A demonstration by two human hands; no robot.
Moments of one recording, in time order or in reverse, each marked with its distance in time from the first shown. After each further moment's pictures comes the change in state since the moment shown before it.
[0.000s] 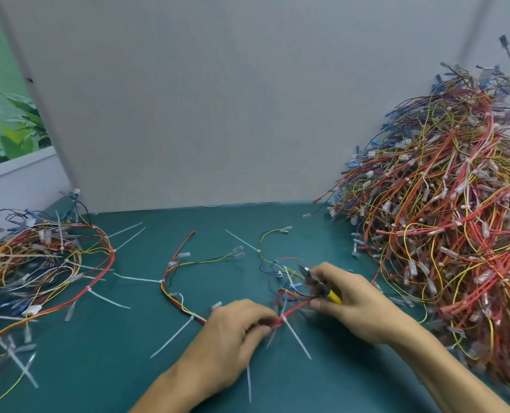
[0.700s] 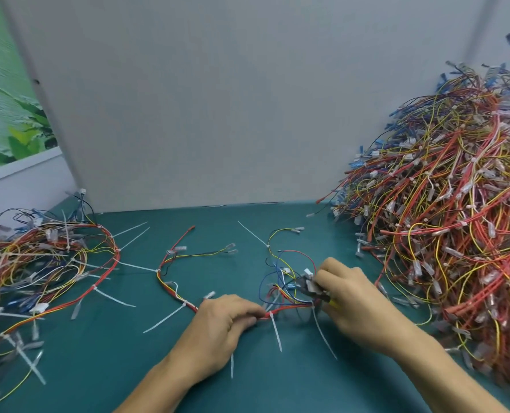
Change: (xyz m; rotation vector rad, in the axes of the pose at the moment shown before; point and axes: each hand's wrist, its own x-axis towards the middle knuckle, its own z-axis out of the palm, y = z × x) left_hand -0.001 -0.018 -0.009 -0.015 0.006 -0.157; right_hand 0.001 -0.008 0.008 -0.382 0.129 -0.161
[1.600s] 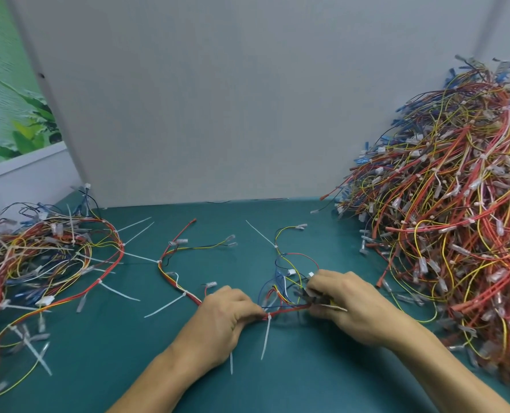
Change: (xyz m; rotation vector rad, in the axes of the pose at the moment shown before) left_hand 0.000 -0.005 -0.004 0.195 -0.006 0.190; right_hand 0.005 -0.001 -0.001 0.106 -0.236 -0.014
